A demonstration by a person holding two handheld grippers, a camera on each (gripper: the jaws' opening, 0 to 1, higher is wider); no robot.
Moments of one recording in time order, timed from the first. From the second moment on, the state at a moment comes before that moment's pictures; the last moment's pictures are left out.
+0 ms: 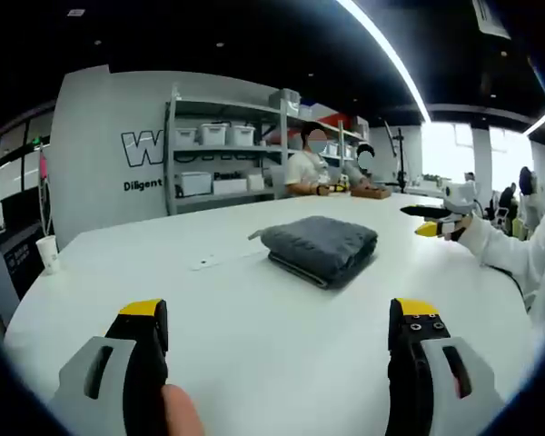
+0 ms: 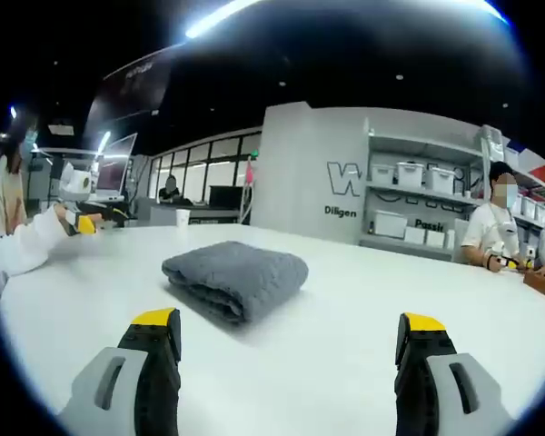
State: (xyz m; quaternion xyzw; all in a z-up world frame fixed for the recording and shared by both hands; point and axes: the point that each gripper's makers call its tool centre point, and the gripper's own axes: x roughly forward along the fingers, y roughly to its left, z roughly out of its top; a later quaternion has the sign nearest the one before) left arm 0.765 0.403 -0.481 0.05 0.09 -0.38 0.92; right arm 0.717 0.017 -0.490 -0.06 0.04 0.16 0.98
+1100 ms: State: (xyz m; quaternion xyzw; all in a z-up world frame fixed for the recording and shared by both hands) left arm 0.766 0.402 -0.497 0.05 0.13 -0.38 0.92; right arm 0.722 0.032 -0.508 -0.10 0.07 0.15 0.98
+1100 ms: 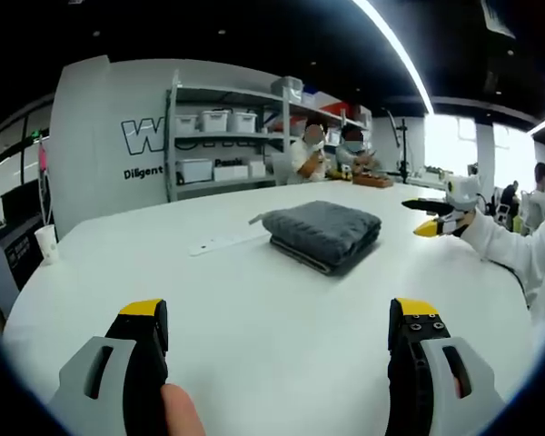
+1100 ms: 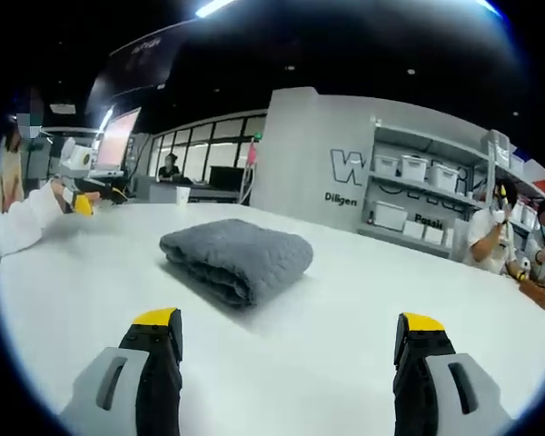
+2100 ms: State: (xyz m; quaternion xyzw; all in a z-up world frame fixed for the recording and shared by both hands) left arm 0.769 0.412 -0.485 0.02 0.11 -0.38 0.92; right arm 0.784 0.210 -0.493 -0.26 0.02 0.19 0.95
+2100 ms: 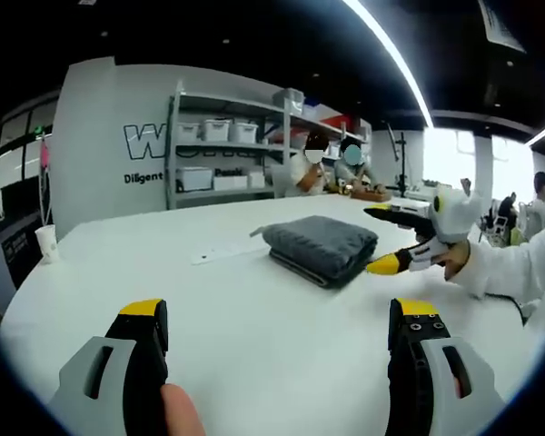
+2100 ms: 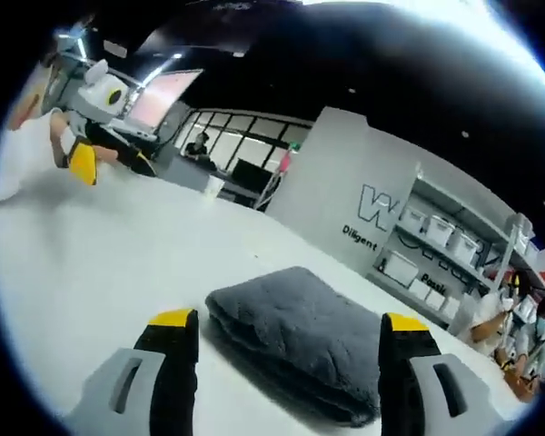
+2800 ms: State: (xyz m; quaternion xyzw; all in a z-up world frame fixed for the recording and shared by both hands) left arm 0.772 0.418 -0.489 0.01 0.12 -0.37 0.92; right arm 0.797 0.231 -0.517 -0.34 0.01 0.22 0.91
